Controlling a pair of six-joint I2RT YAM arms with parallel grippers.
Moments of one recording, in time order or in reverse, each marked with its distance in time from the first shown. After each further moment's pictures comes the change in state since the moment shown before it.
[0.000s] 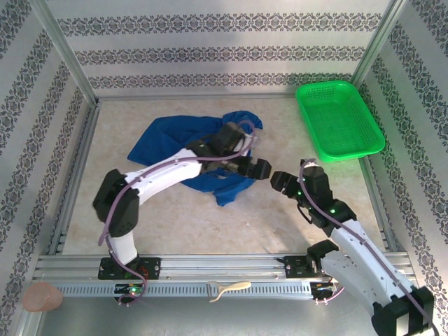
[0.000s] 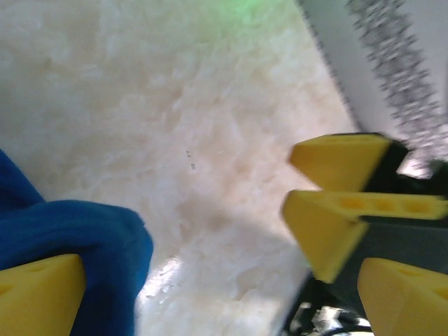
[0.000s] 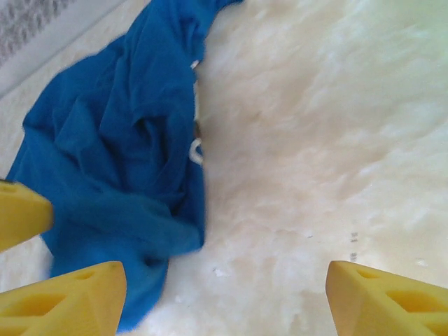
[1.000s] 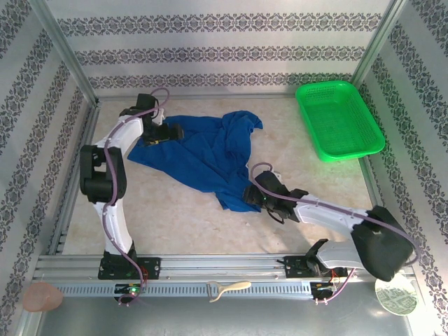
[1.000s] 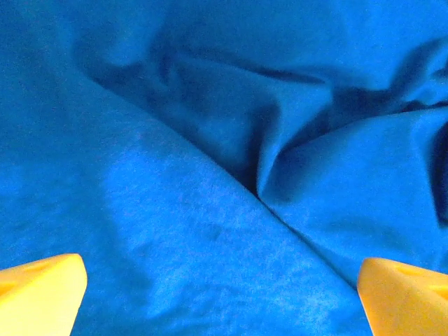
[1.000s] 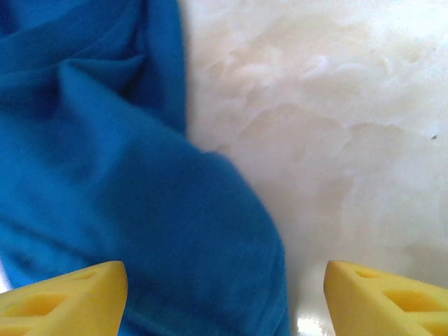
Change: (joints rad) left arm 0.774 0.187 0.023 -0.157 -0.058 0.234; right arm 0.364 0.604 0.026 0.221 0.159 0.204
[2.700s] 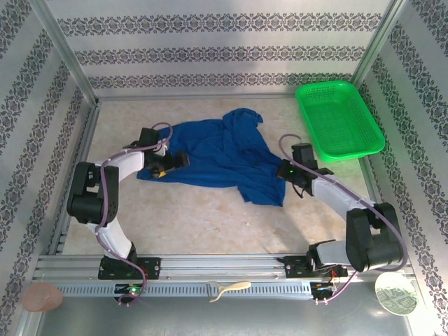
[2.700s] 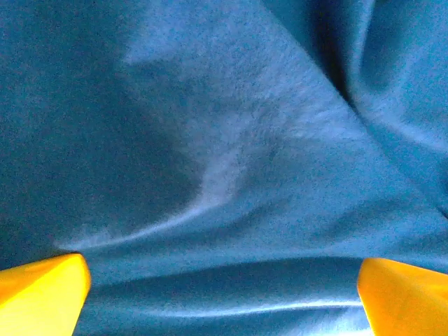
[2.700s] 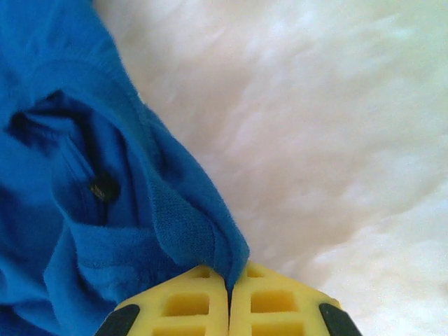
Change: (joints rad) left arm -0.067 -0.313 -0.648 0.368 0.106 -0.234; right arm -0.531 0.034 0.143 -0.028 -0.197 -0.355
